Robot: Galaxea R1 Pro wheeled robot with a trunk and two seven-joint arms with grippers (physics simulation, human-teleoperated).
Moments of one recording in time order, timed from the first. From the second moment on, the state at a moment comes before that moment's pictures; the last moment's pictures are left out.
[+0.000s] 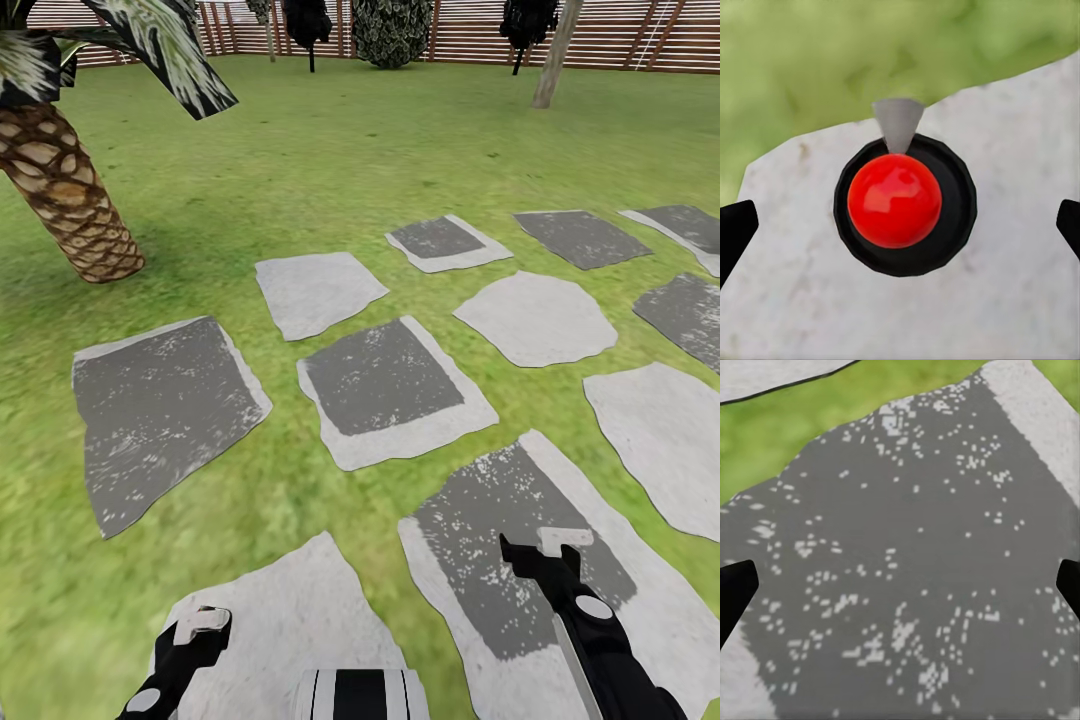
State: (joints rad) left arm -0.43 0.10 0.01 -0.31 0.05 -0.32 0.01; right arm -0.26 -0.06 -0.14 -1.24 0.05 0.29 0.00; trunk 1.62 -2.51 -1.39
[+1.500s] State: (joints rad) left arm -0.43 0.10 0.01 -0.31 0.05 -0.32 0.01; right arm -0.25 -0.07 -0.14 -1.24 0.05 0.29 0.00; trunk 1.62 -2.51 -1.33
